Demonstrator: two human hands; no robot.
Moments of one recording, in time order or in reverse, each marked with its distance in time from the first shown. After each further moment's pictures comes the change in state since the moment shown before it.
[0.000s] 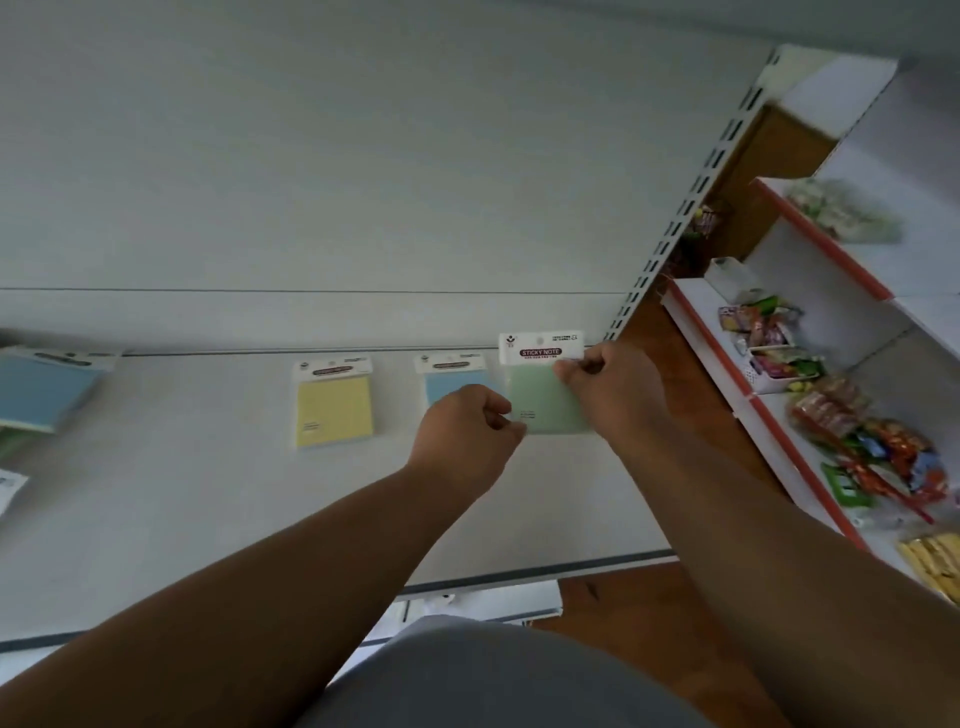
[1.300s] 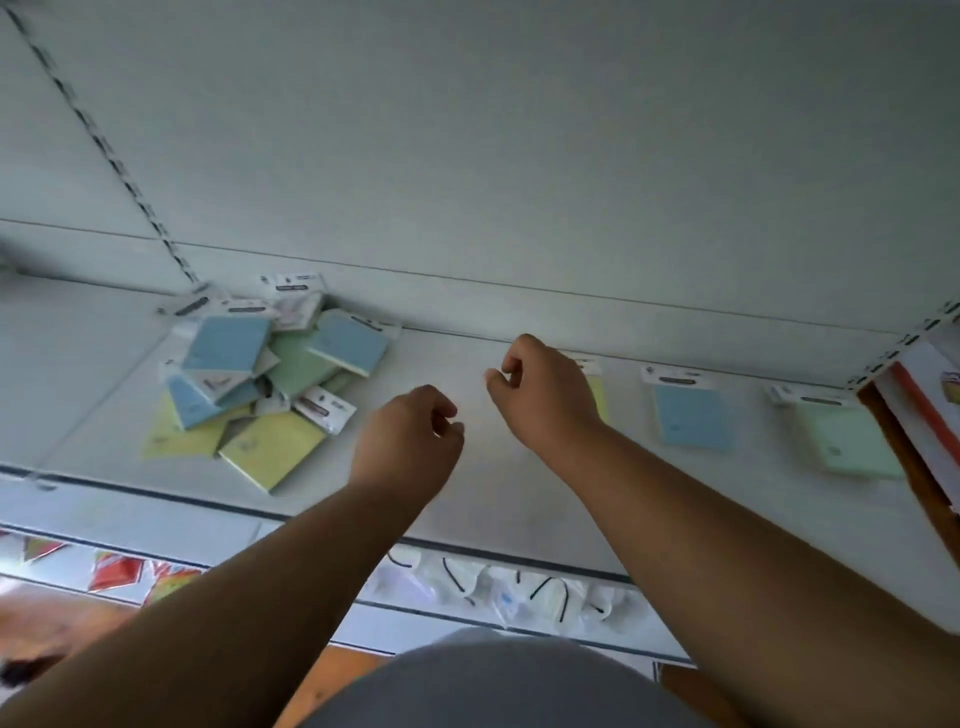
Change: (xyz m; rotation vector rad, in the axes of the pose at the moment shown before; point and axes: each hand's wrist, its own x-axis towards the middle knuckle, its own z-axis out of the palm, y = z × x) left_hand -0.076 -0.142 -0.225 0.371 0.430 -0.119; right_hand -0.127 -0.214 0.174 0.054 -0.261 -0.533
